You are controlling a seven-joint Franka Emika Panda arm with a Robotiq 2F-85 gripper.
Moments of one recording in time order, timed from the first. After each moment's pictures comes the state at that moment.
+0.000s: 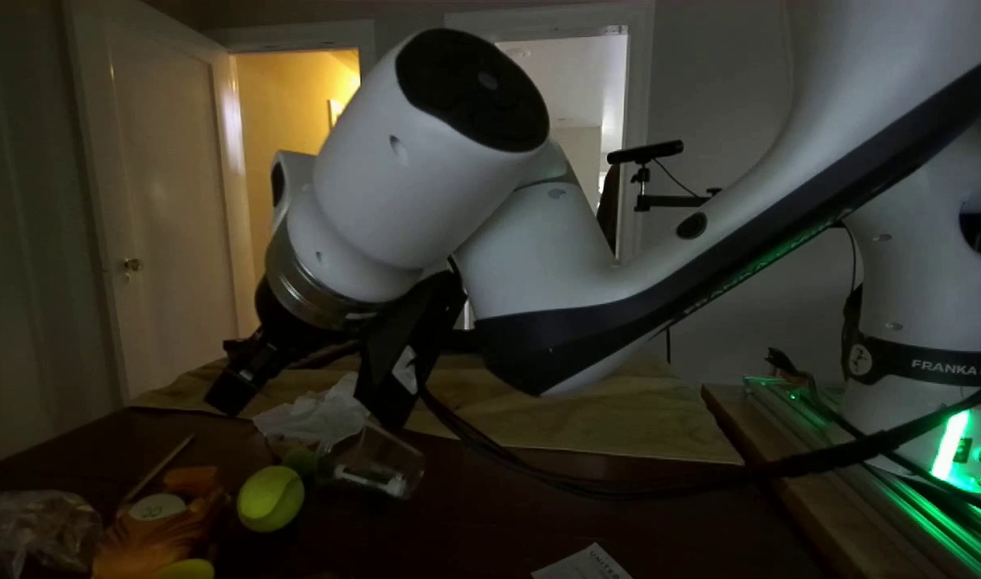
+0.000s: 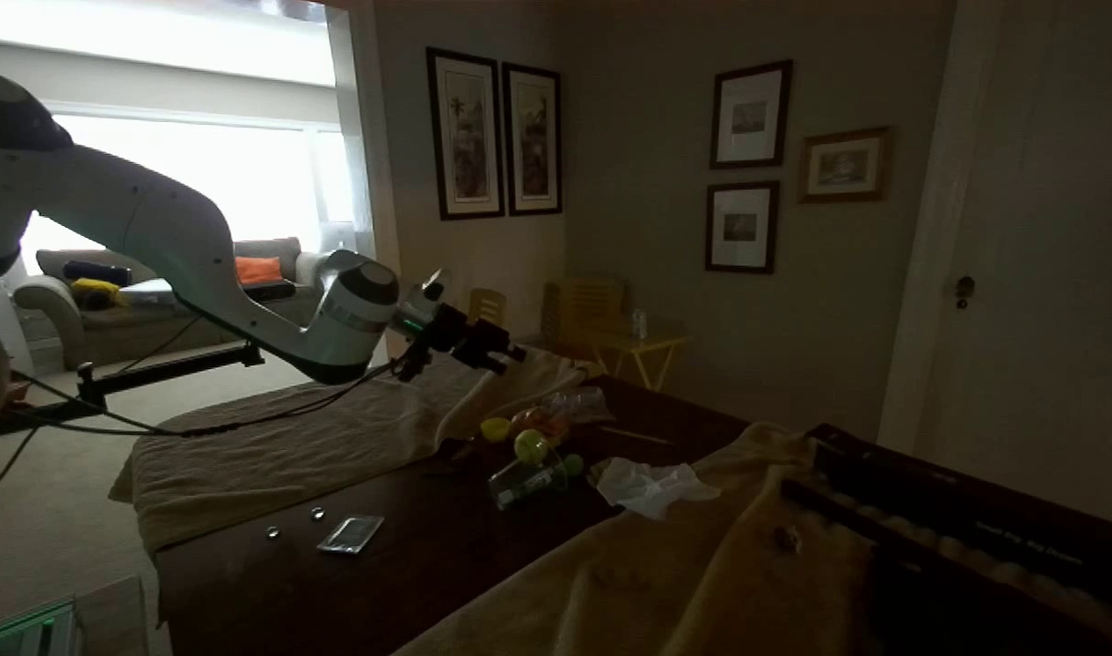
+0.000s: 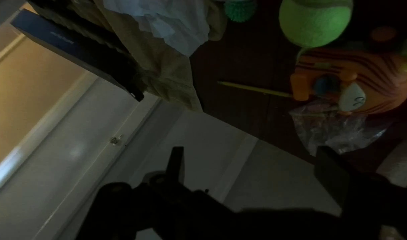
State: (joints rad) arm 1.53 1.09 -1.19 -2.03 -0.11 2.95 0.82
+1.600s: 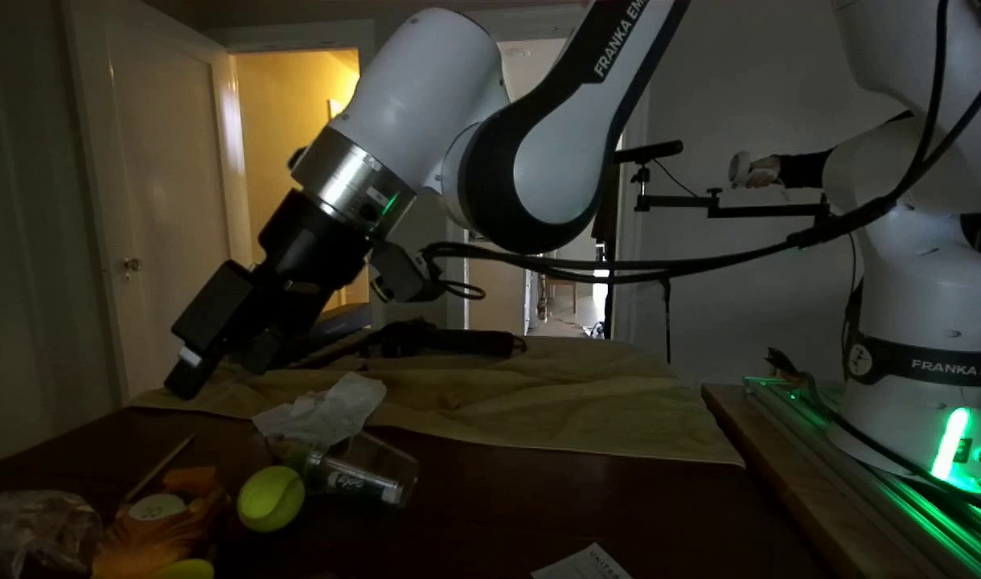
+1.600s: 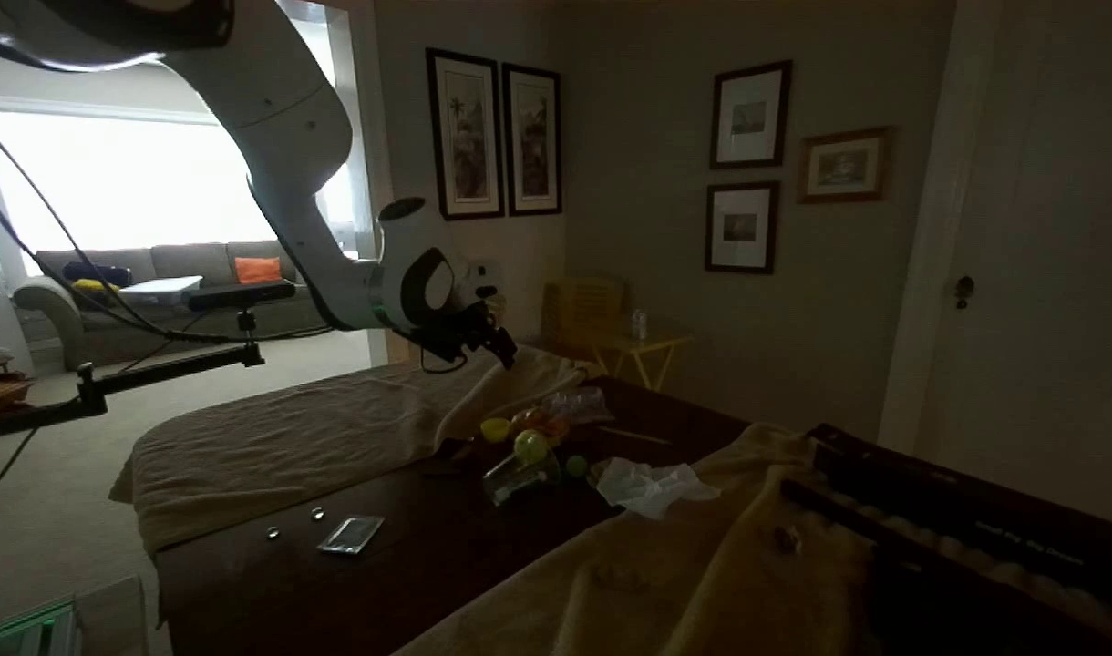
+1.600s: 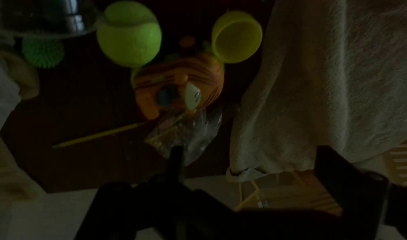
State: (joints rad) arm 0.29 0.47 0.06 -2.08 -0.21 3.19 0.43
